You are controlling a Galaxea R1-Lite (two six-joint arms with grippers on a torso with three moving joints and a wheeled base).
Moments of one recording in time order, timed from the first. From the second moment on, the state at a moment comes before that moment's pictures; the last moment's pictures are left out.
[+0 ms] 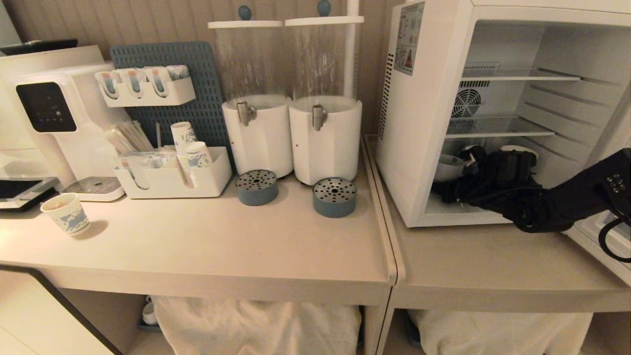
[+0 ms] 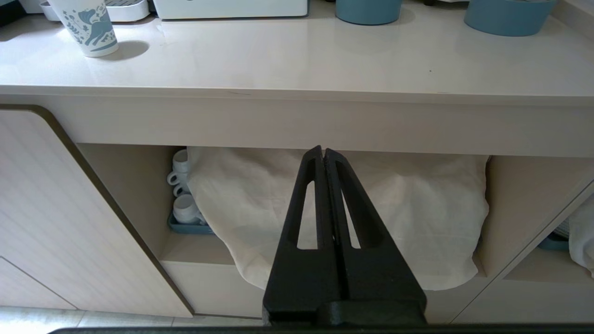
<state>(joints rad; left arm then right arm) 0.00 0.00 -0.03 0.06 0.00 0.00 -0.01 2.32 -1.27 -0.65 0.32 -0.09</state>
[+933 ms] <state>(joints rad) 0.00 0.00 -0.03 0.06 0.00 0.00 0.01 2.40 -1.38 -0.61 0.29 -0.08</state>
